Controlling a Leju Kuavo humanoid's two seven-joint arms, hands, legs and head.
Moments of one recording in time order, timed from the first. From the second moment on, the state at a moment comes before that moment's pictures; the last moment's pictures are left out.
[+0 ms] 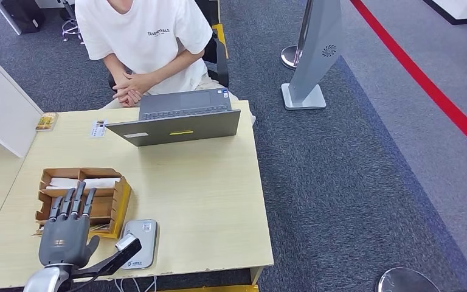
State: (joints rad) left arm 0.09 0.18 -0.27 -1.59 -1.27 0.20 0.15; right arm -0.05 0.18 -0.21 -0.18 0.37 -0.39 0.10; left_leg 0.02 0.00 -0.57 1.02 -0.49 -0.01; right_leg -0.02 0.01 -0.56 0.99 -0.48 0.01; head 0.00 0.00
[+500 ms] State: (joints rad) left arm 0.08 0.17 -0.25 -1.54 -1.27 0.19 0.16; right arm -0.05 0.18 -0.21 -0.18 0.37 -0.38 0.11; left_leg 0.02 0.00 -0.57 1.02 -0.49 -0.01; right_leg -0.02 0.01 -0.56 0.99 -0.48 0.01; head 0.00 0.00
